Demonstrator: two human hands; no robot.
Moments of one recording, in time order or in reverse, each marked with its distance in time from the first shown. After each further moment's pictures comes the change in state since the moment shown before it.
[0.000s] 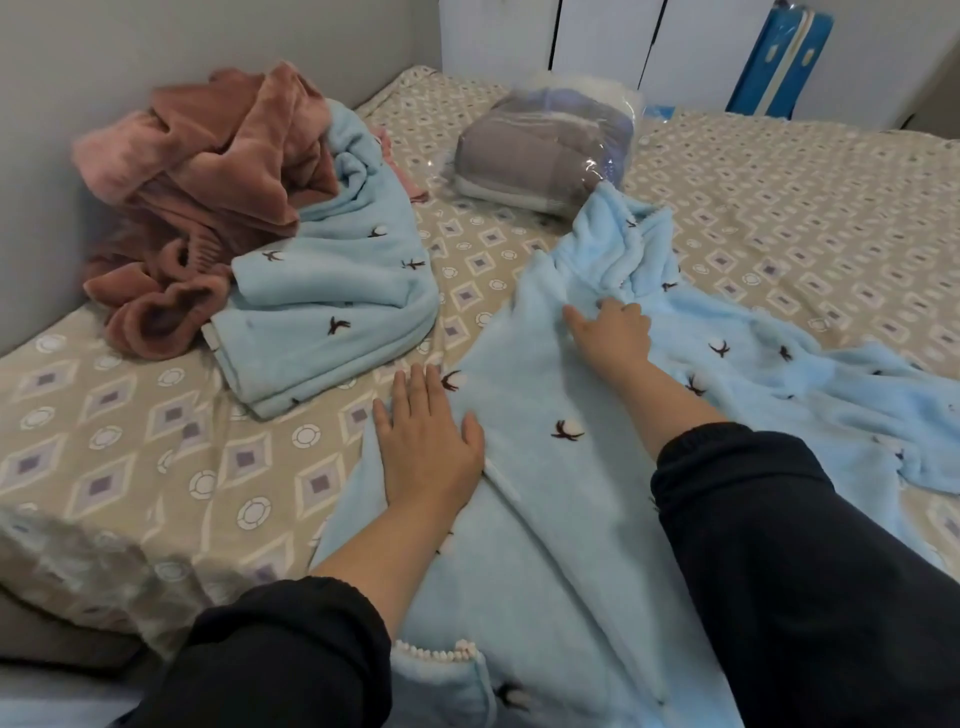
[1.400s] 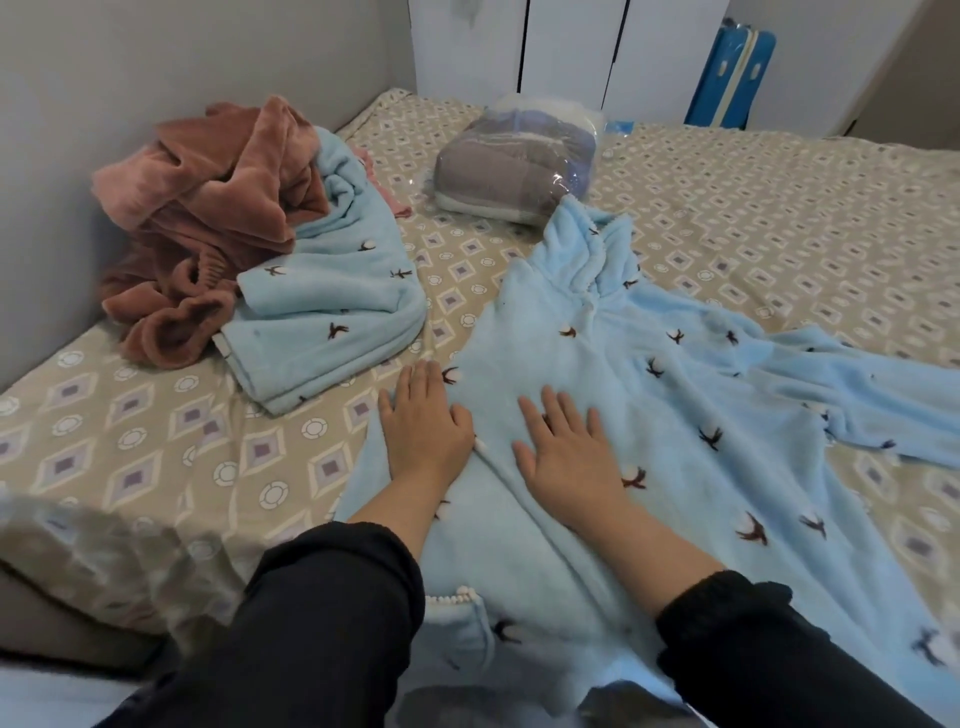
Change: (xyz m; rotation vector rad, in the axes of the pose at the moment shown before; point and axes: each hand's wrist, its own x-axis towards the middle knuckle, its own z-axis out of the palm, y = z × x) left_hand 0.000 0.001 -0.011 -0.107 -0.019 0.064; right_hand -0.166 0.048 0.027 -0.454 -0.121 -0.389
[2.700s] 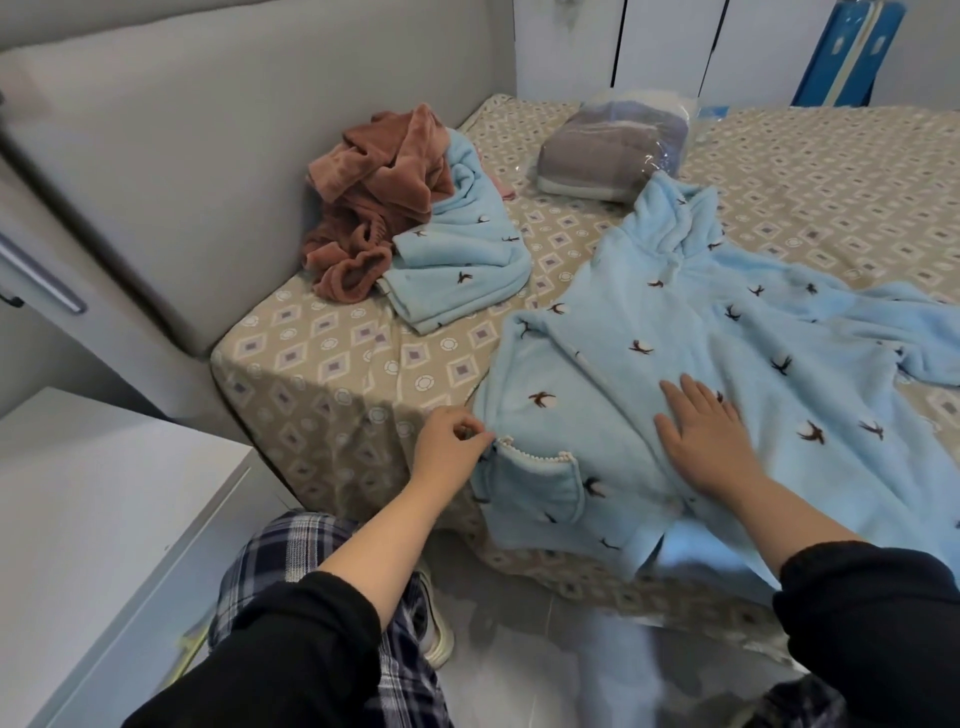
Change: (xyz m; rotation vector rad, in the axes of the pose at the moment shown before) left_hand -0.152 -0.094 -0.082 -0.614 -0.061 -0.201; right_hand -0.096 0.033 -0.007 0.139 0.029 0.051
